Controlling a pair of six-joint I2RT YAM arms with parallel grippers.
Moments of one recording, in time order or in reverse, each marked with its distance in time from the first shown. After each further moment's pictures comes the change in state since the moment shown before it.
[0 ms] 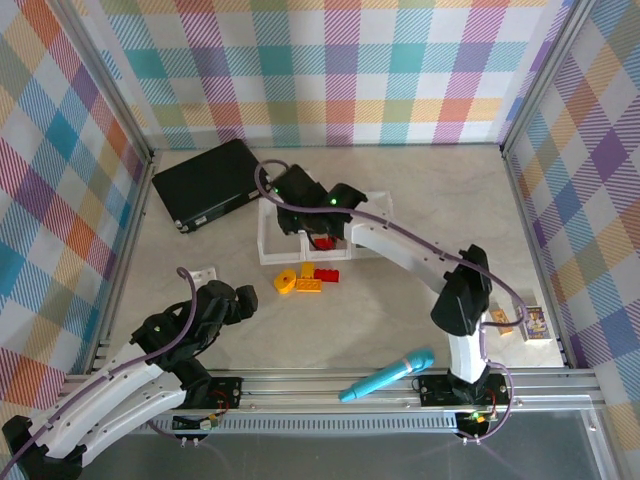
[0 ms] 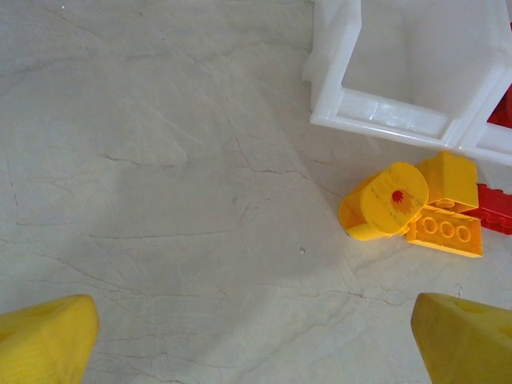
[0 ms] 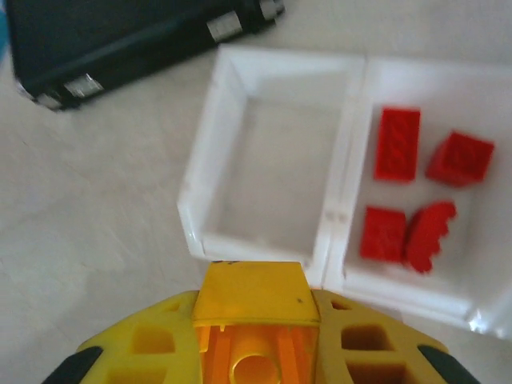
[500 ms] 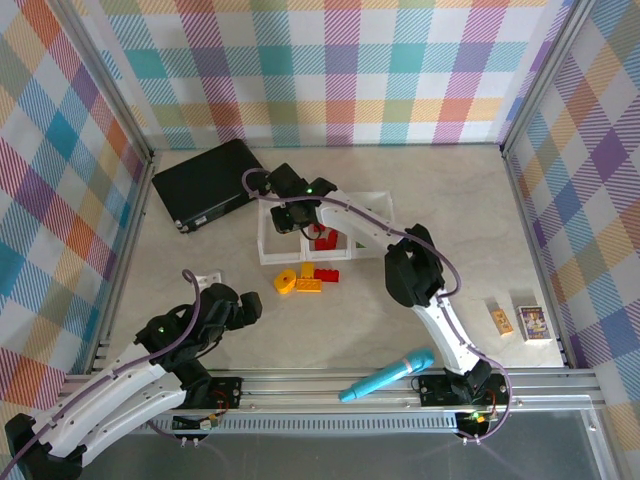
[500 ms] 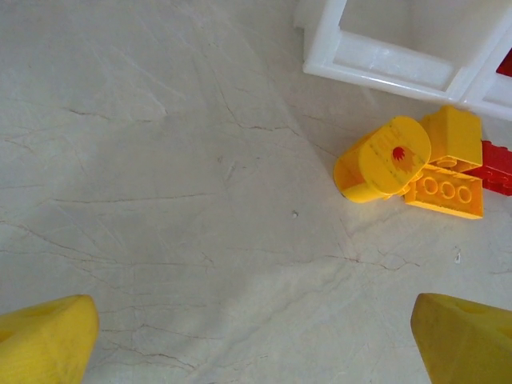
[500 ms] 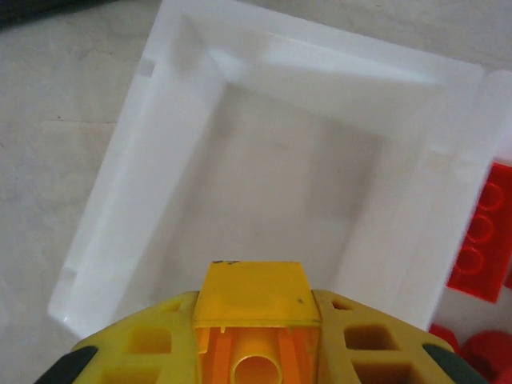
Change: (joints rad) left arm 0.000 0.000 -0.047 0.015 0.091 -0.011; right arm -0.092 0.381 0.225 0.016 -0.172 -0.222
